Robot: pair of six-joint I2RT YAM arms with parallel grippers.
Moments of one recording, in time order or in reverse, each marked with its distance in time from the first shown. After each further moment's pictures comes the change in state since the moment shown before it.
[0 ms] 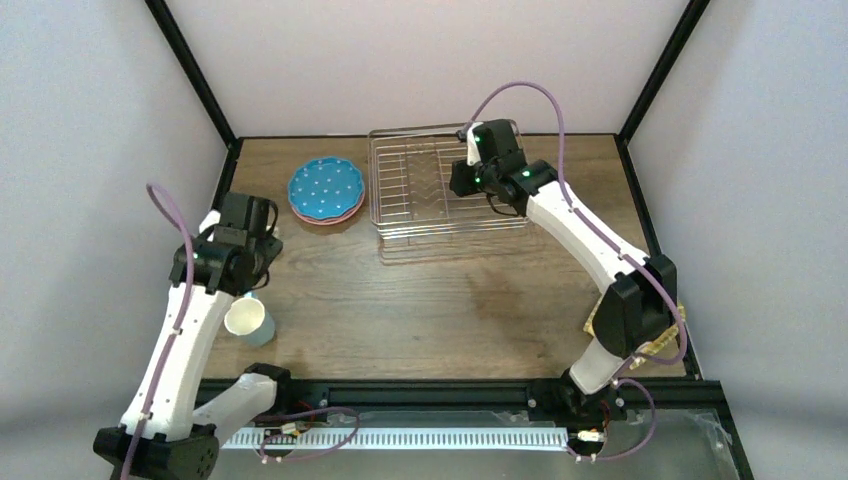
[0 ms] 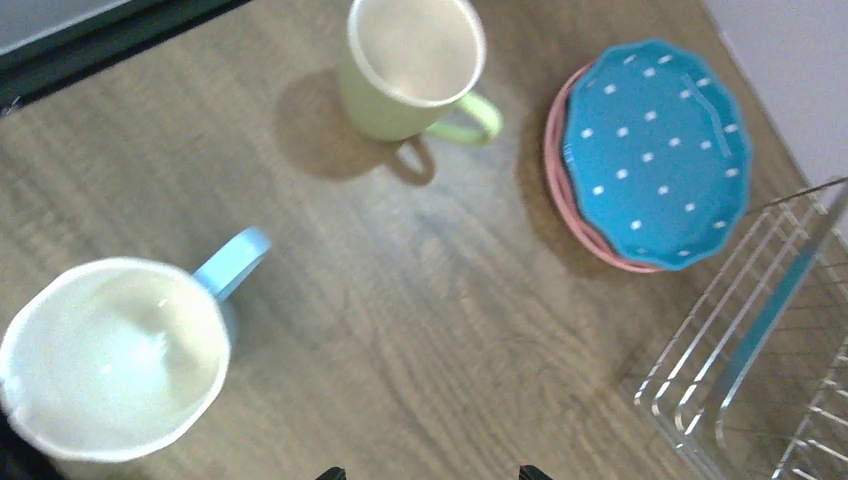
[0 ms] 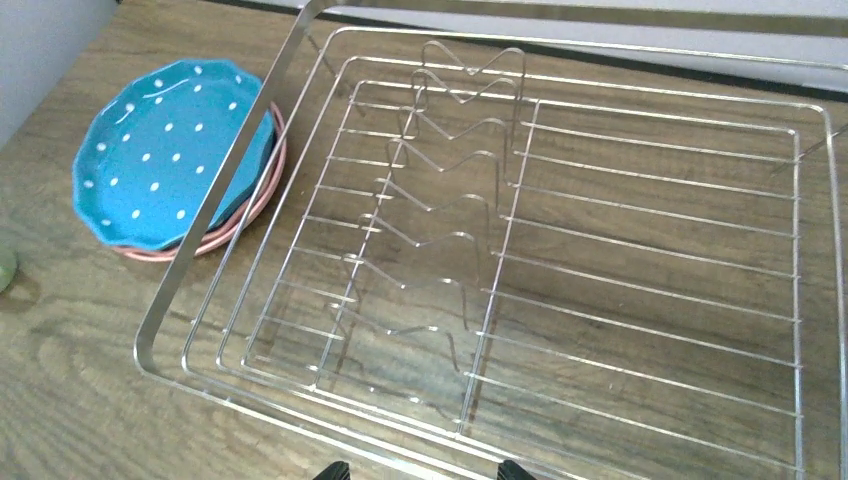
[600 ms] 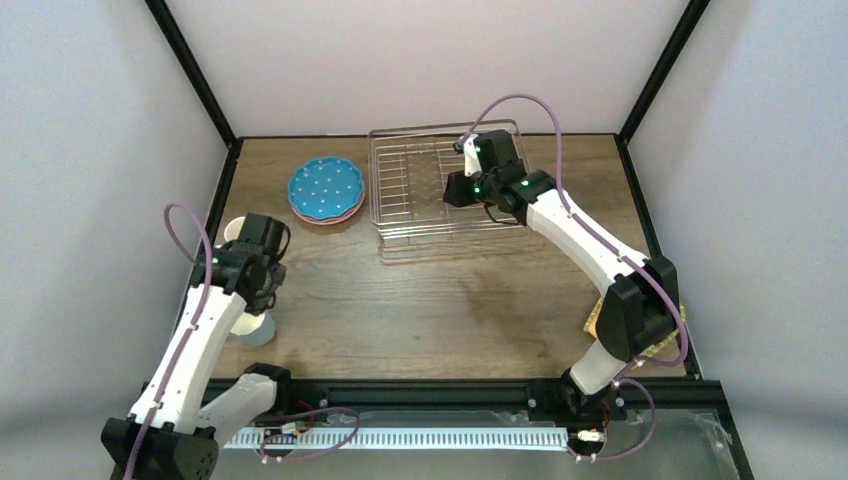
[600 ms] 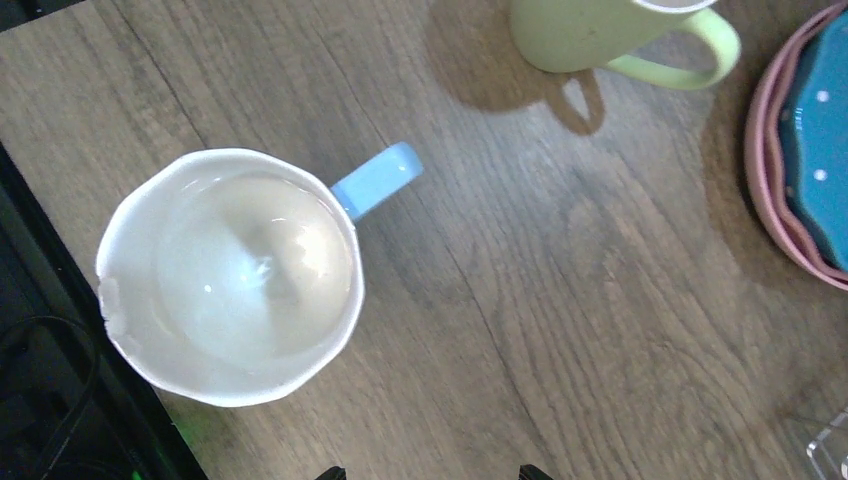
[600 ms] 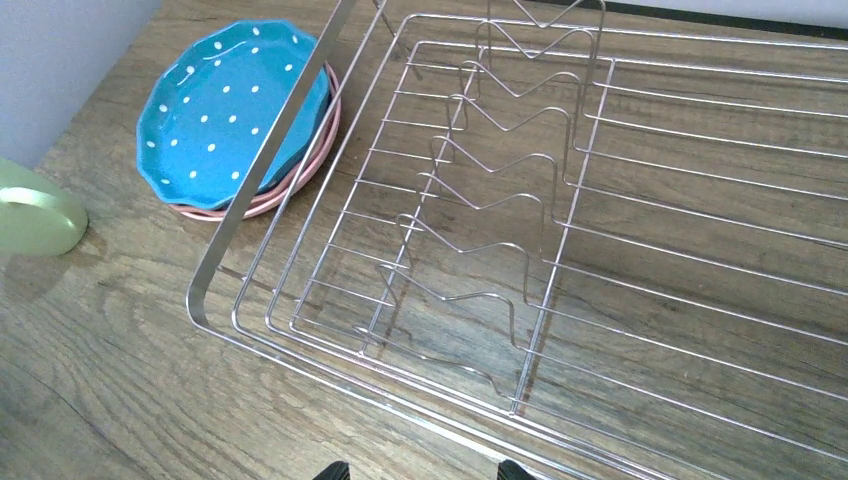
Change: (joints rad) left arm 0.000 -0.042 -0.217 -0.081 0.000 -0.192; right arm 0.000 -0.042 -0.128 0.077 -0.128 0.008
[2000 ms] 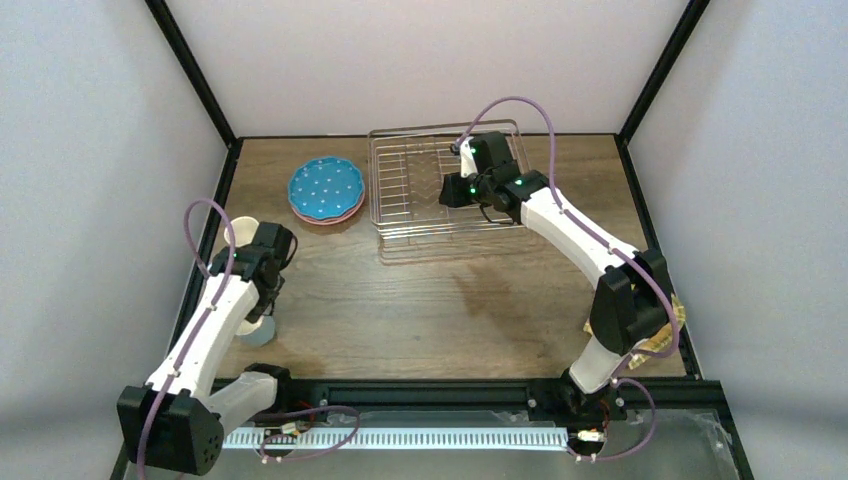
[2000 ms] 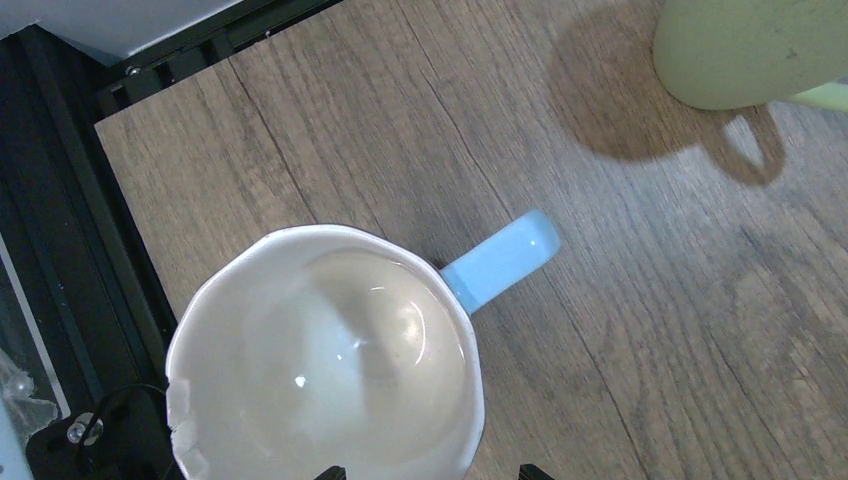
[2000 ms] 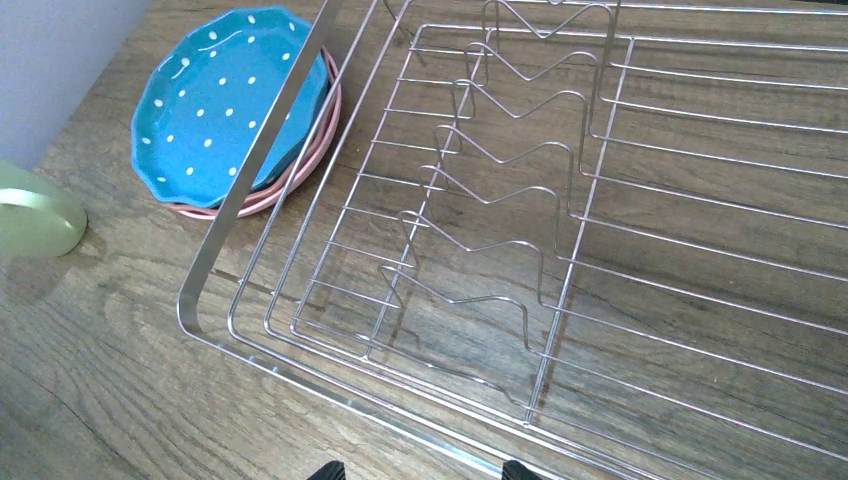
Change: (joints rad) left arm 0.037 0.082 -0.147 0.047 -0.153 0.027; right arm 0.000 0.047 0.000 0.030 -0.024 0.023
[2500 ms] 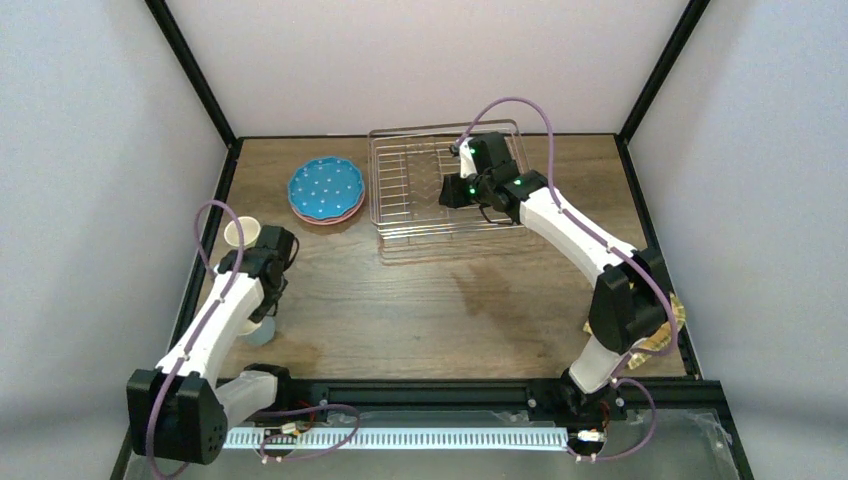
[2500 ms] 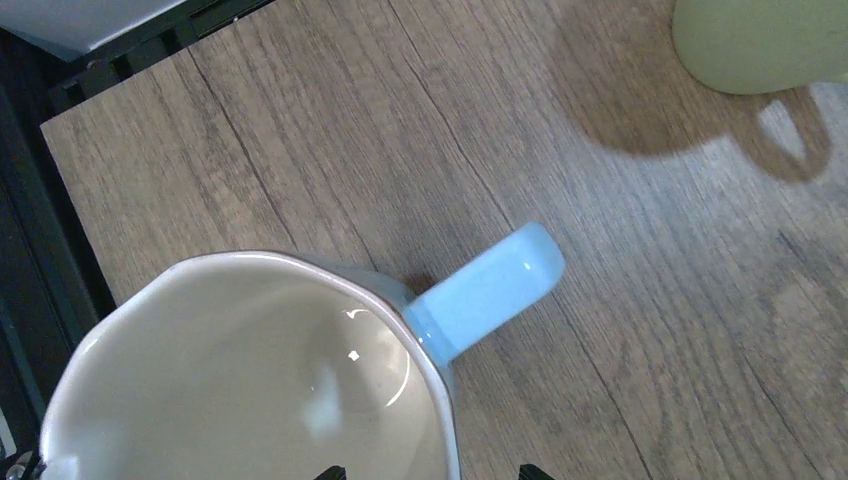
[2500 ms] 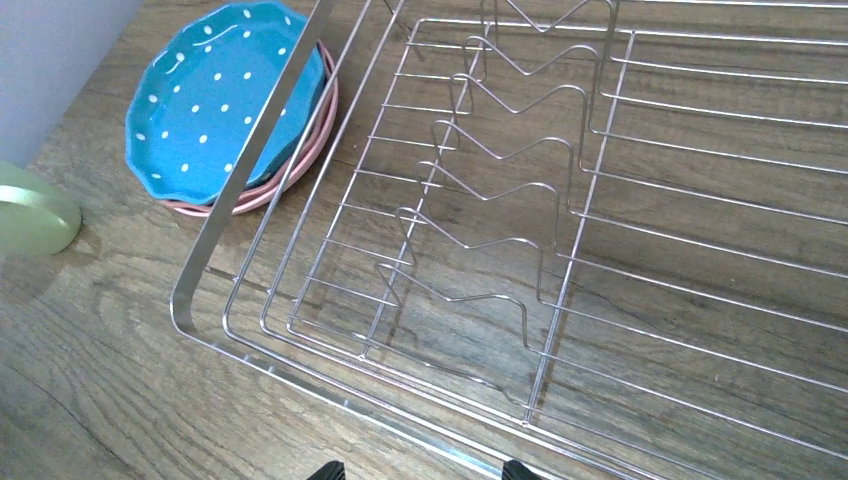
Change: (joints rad) left arm 0.033 0.042 -0.086 0.135 0.007 0.049; right arm 0.000 0.006 0.000 0.000 0.000 -0.001
